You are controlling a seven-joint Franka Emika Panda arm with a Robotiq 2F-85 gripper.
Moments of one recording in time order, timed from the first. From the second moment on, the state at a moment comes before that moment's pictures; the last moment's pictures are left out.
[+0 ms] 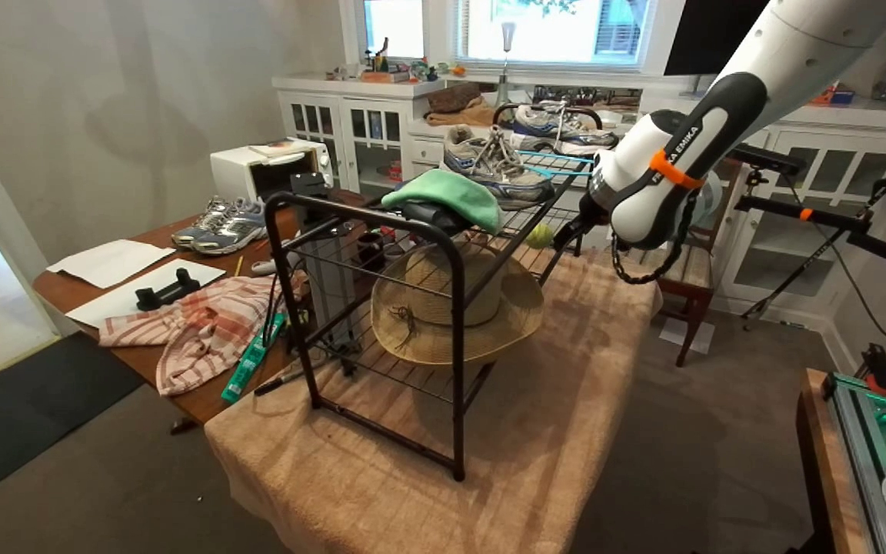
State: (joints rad) arm 0.00 0.41 -0.44 -2.33 0.03 3.29 -0.11
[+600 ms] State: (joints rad) arm 0.46 0.22 -0.94 -2.41 -0.17 2.88 -0.04
